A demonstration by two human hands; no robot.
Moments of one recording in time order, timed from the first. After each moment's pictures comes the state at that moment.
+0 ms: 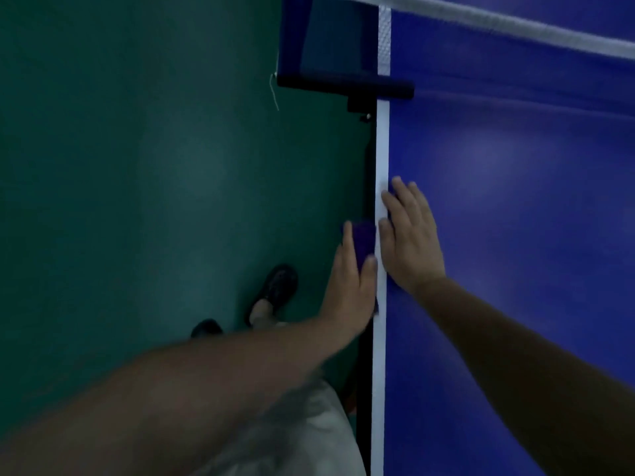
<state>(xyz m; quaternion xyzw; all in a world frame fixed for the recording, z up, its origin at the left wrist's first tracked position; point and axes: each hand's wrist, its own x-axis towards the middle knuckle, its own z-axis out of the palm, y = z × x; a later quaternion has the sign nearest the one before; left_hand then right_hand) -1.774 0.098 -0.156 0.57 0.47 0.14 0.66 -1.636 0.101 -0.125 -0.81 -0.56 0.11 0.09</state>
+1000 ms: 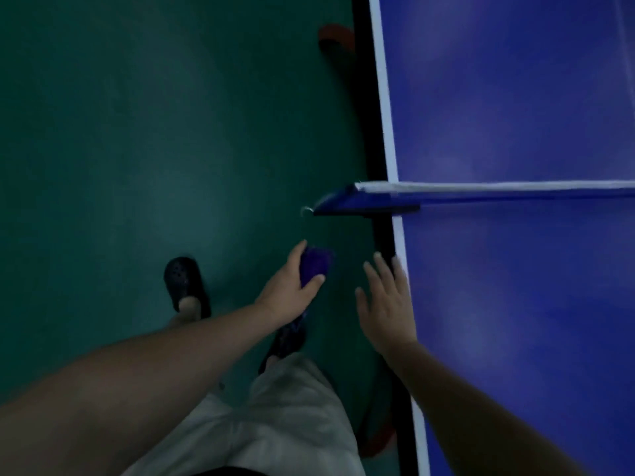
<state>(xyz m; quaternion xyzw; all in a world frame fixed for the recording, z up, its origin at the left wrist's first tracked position) -1.847 0.350 -0.176 0.68 0.39 -0.05 0.62 -1.700 0.199 -0.114 -0.88 -0.46 0.14 0.04</state>
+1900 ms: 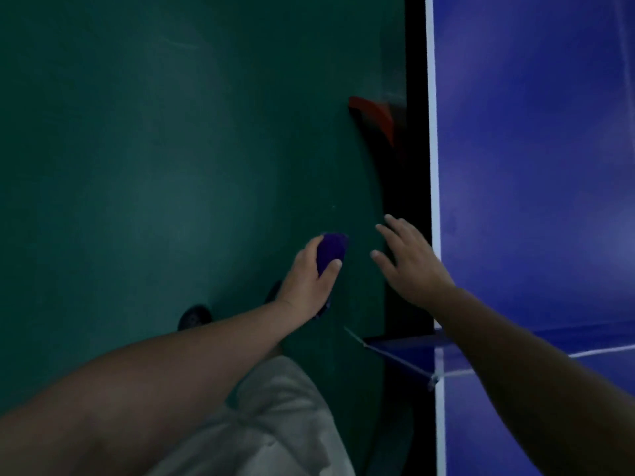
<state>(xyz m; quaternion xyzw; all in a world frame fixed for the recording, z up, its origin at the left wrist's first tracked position) -1.792 0.599 -0.138 0.62 0.44 0.09 0.64 -1.596 0.532 -0.046 -0.81 -0.54 0.23 -0.06</state>
